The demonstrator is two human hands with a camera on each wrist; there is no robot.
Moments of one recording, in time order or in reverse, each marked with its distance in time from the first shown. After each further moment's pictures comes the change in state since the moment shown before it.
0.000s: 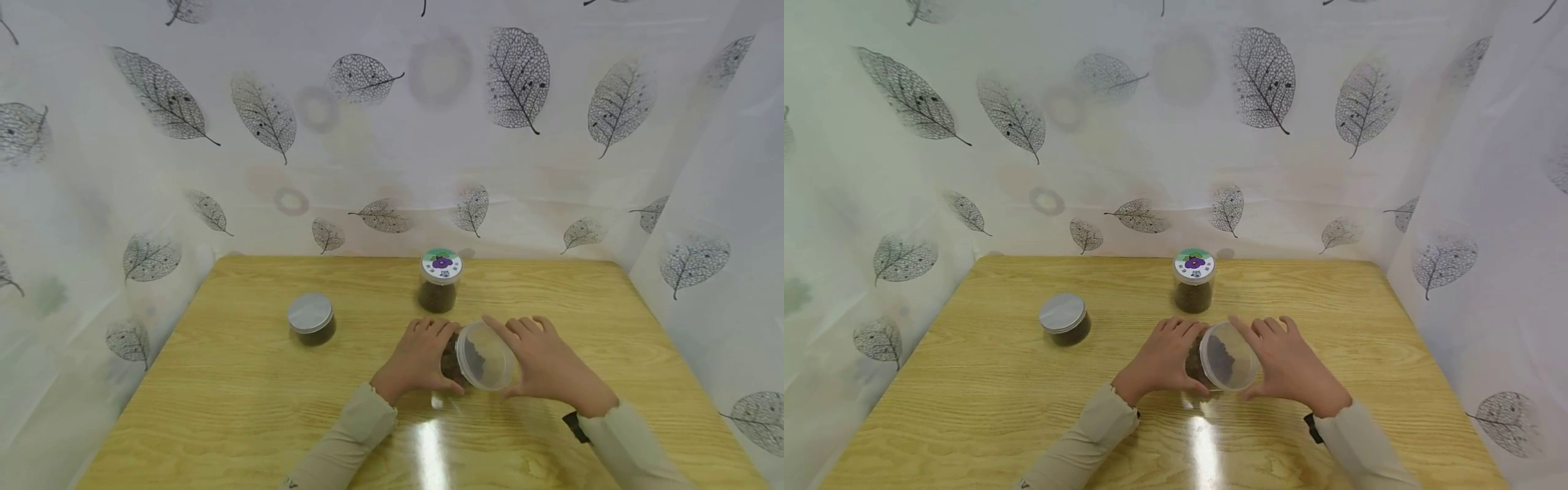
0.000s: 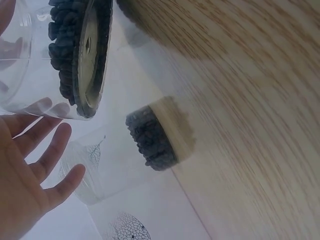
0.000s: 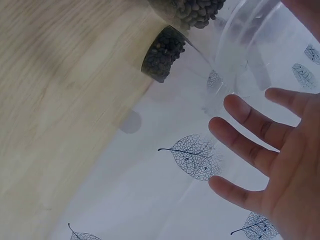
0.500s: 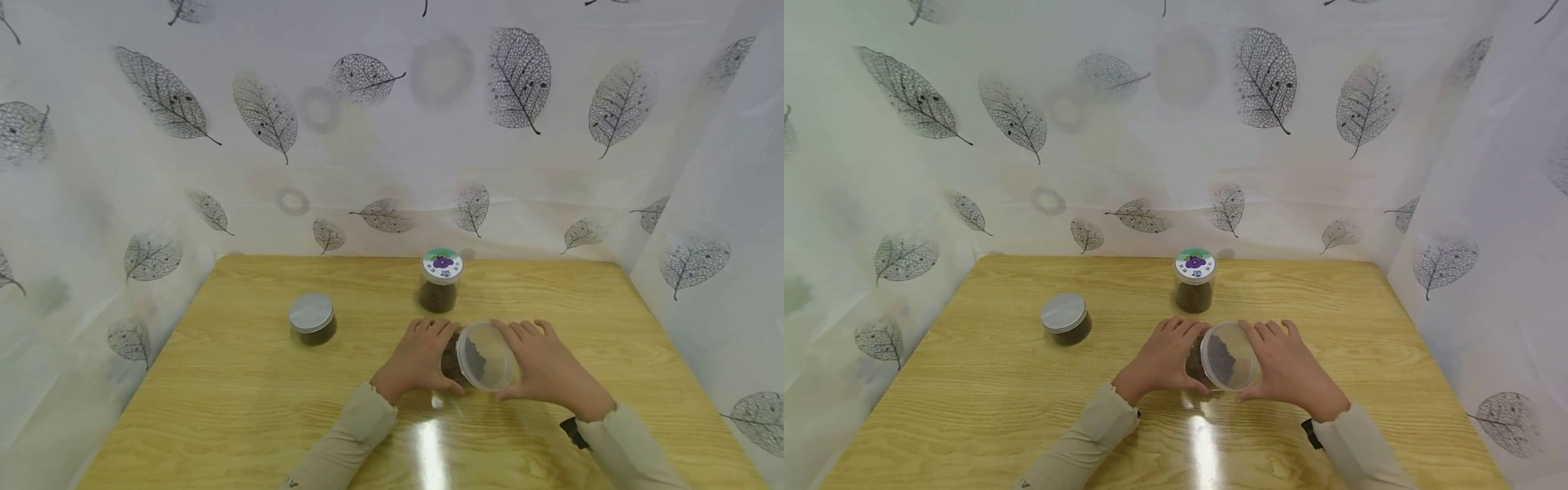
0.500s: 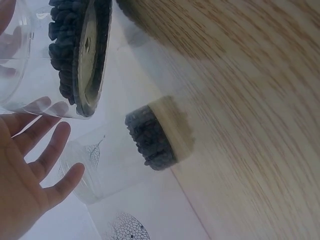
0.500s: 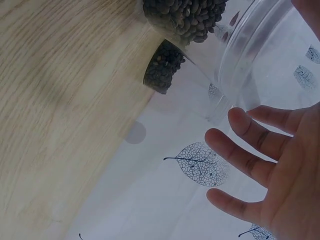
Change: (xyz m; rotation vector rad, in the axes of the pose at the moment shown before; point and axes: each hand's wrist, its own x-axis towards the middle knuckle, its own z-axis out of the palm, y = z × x) left_hand -0.001 -0.001 0.001 0.007 0.006 0.011; right_hand -0.002 -0.008 -0.001 0.031 -0.023 0.089
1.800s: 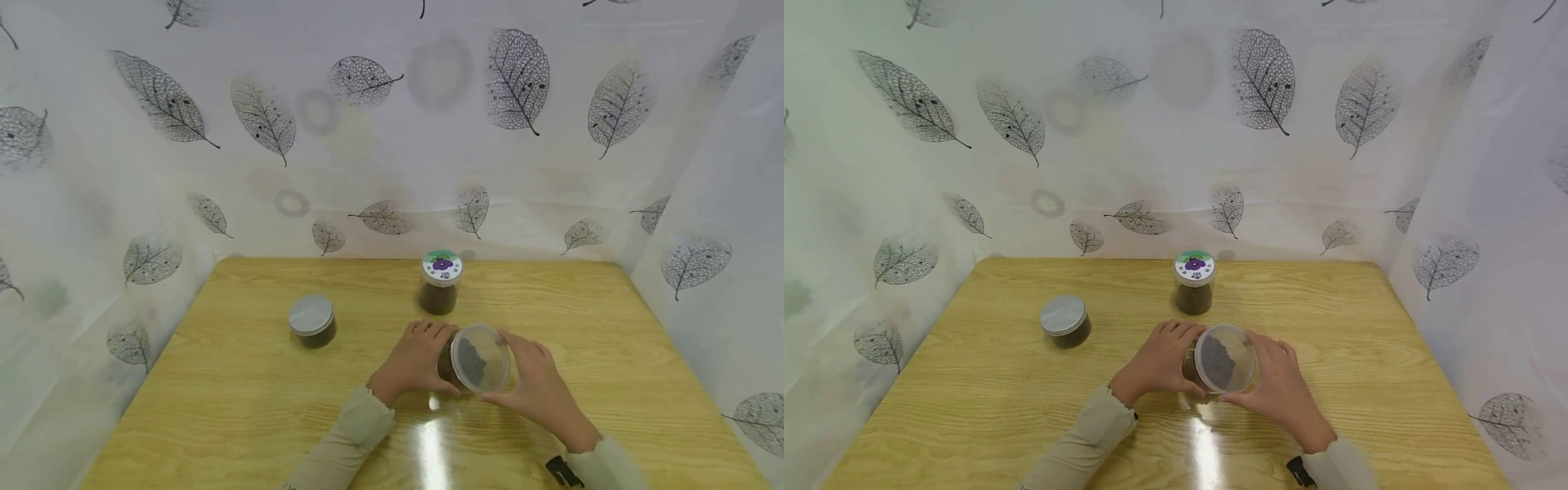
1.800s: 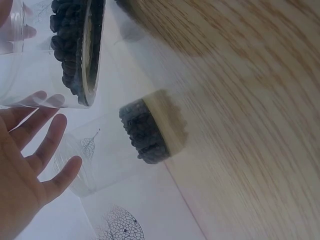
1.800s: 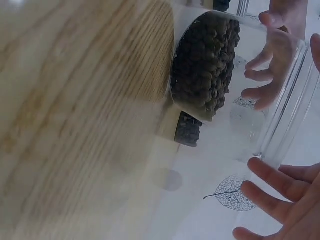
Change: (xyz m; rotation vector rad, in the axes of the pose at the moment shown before) left_hand -0.001 -0.006 0.003 -0.042 0.007 0.016; right_hand -0.017 -0.023 0.033 0.349 0.234 0.227
